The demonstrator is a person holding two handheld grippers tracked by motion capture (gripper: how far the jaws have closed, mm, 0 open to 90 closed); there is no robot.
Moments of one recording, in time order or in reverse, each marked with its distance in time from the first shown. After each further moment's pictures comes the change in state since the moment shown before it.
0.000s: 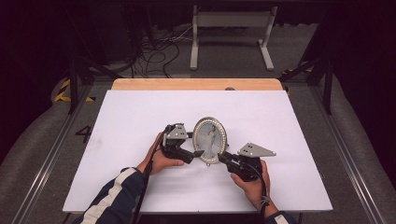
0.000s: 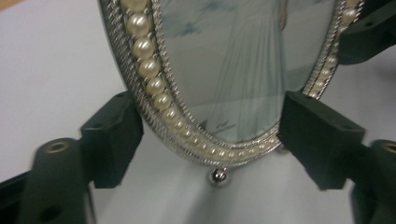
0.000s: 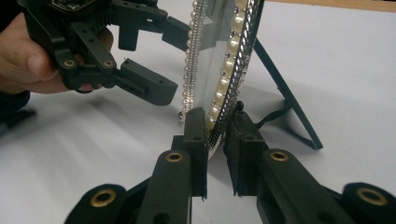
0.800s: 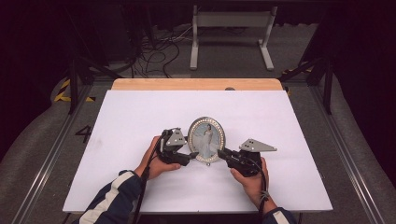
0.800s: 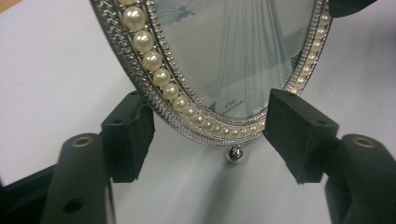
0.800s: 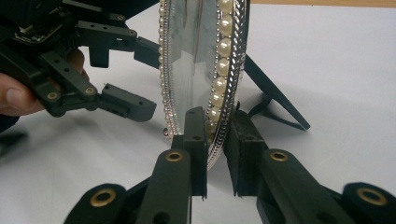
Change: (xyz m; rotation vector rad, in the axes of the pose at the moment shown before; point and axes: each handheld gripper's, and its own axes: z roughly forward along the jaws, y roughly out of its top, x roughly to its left) left arm -0.015 -0.006 -0.014 0.083 0.102 0.005; right arm -0.011 0.004 0.007 -0.020 0.027 0.052
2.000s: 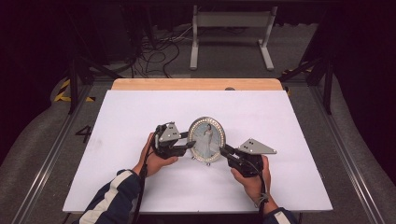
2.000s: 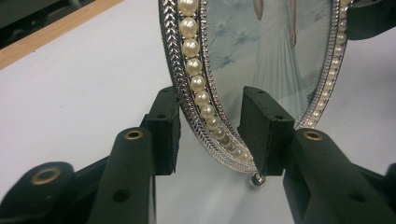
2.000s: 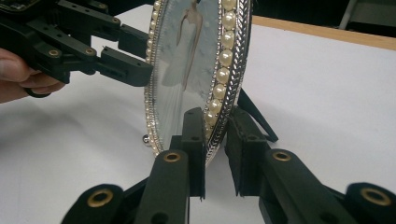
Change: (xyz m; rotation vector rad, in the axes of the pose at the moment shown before) left arm 0.012 0.002 -0.013 -0.122 0.046 -0.027; right arm 0.010 0.008 -0.008 -0.025 -0.113 -0.106
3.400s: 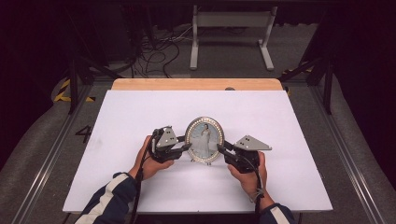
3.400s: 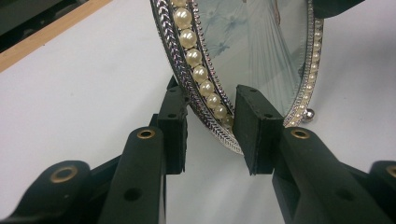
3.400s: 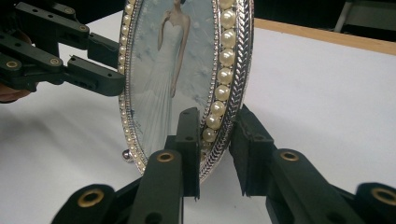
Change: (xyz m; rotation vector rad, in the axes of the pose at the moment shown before) left arm -0.006 -0.008 -0.010 0.033 0.027 0.043; right arm -0.002 0.003 0.014 -0.001 -0.017 -0.009
